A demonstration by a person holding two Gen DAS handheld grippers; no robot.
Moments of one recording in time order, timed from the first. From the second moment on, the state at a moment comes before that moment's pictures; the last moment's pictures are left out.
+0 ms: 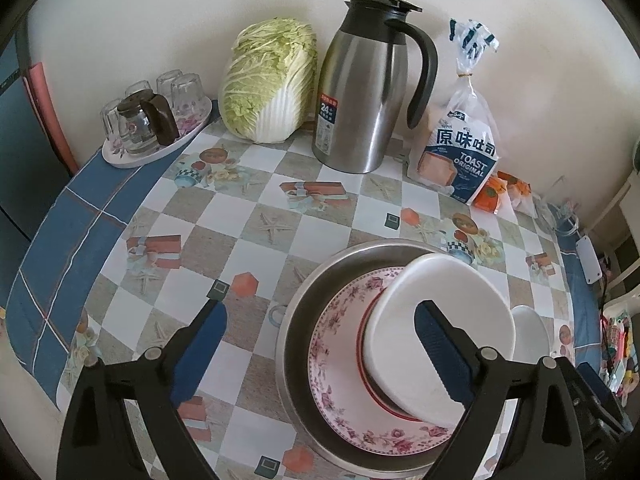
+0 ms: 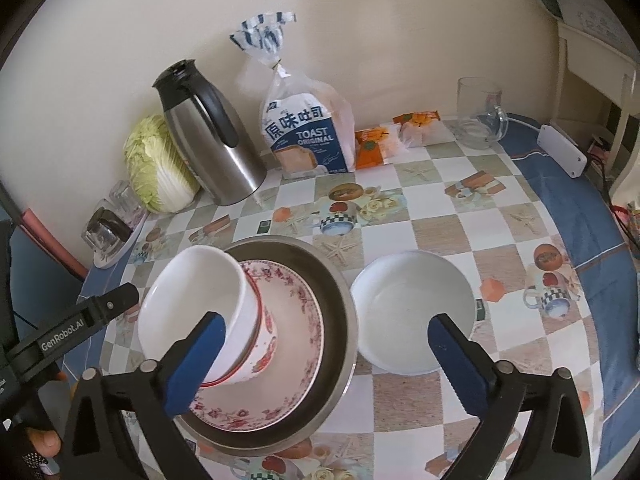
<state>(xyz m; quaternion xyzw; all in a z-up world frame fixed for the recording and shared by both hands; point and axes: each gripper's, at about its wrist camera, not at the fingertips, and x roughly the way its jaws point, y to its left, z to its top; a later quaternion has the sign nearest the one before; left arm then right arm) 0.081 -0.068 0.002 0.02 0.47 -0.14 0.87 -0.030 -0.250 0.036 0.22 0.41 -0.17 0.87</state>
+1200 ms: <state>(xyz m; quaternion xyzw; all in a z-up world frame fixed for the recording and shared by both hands) -0.001 -0.214 0.024 0.08 0.41 -0.29 0.86 -0.121 -0.379 0.018 0.32 0.37 -0.27 0.83</state>
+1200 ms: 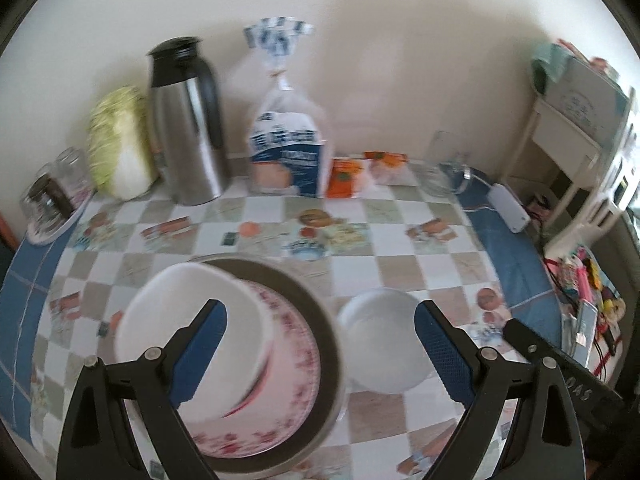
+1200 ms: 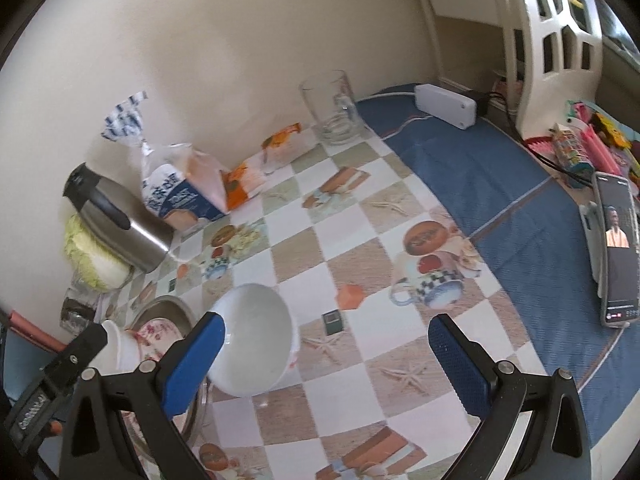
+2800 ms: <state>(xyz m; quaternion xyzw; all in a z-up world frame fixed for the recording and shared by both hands) 0.029 -0.300 -0.041 0.15 0.46 -0.33 0.81 -0.058 -0.362 -0.068 0.29 0.47 -0.21 0.81</state>
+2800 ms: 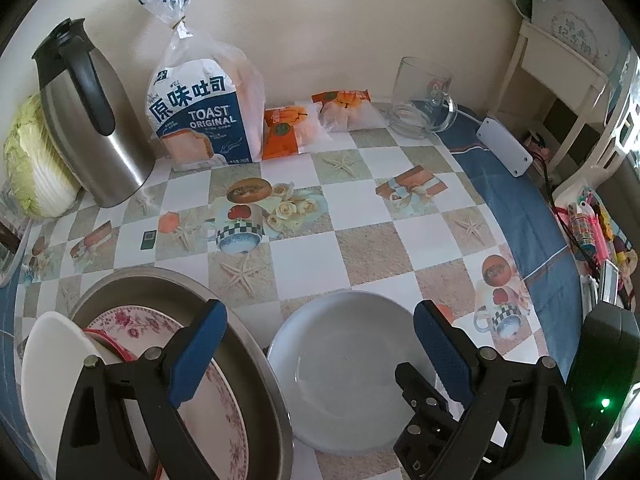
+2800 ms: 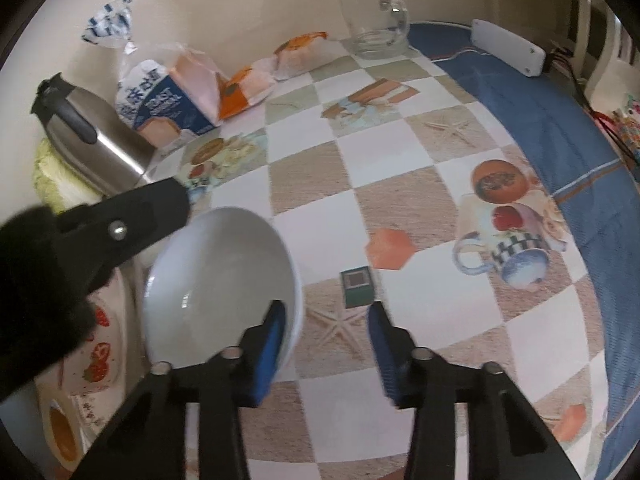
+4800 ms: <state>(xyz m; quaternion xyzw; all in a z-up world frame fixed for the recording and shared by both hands) 0.019 -0.318 -0.099 0.16 0.54 -0.35 0.75 -0.078 -0.387 -0.077 0.33 0.49 -0.23 0.77</state>
